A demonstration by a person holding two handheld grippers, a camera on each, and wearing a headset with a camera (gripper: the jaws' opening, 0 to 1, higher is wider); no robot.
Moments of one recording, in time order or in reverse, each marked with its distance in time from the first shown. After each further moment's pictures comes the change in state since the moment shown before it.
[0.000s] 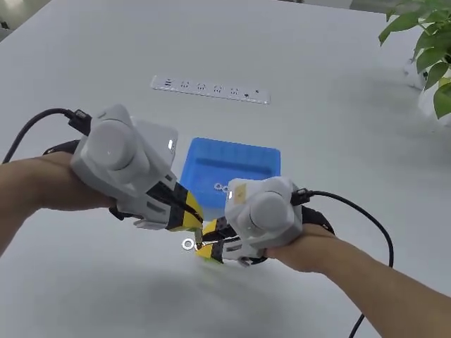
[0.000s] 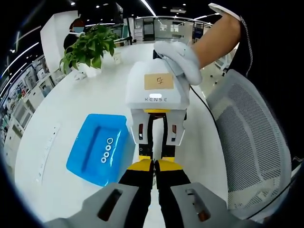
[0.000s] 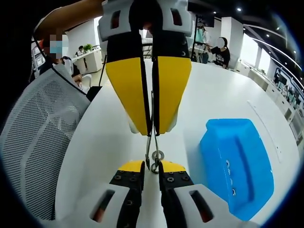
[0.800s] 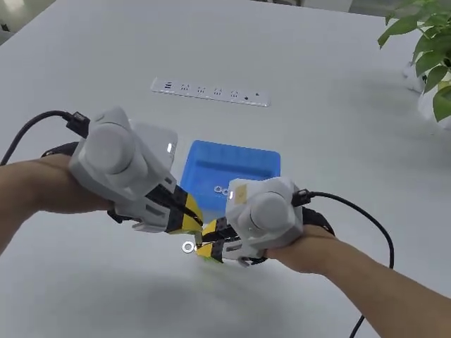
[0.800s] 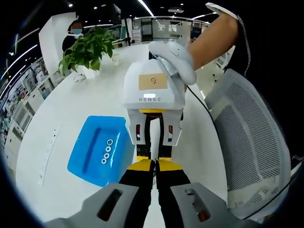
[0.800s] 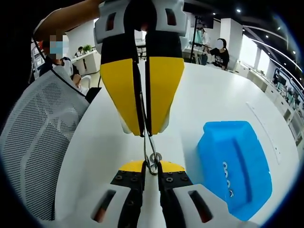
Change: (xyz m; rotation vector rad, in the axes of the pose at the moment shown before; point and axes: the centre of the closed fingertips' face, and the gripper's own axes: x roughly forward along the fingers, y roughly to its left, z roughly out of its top) left arm -0.003 -0.003 0.004 0.016 -0.002 -0.003; right arm -0.001 -0.002 0.003 -0.004 -0.007 -0.005
